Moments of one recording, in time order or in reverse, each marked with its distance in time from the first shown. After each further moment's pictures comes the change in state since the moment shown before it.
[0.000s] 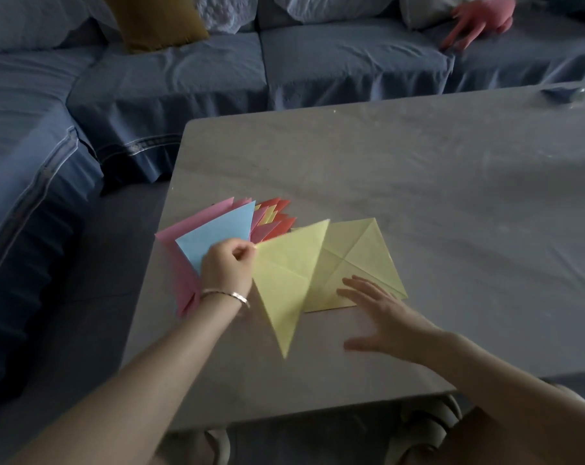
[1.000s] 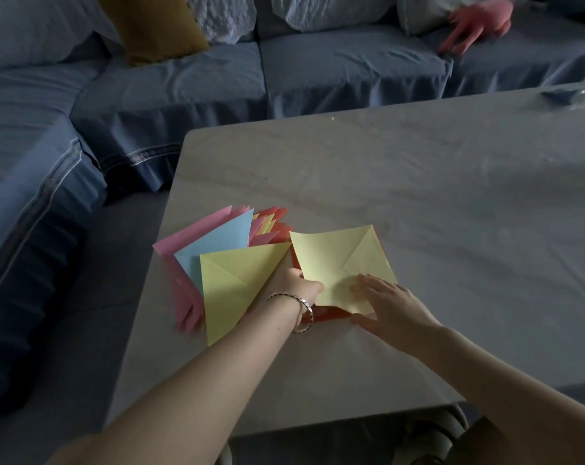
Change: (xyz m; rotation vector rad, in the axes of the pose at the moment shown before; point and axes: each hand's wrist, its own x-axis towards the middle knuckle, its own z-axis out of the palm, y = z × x) left_hand -0.032 0.042 0.062 -0.147 -0.522 -0.425; right_hand 0.015 0.019 -0.002 -0.193 0.160 0.145
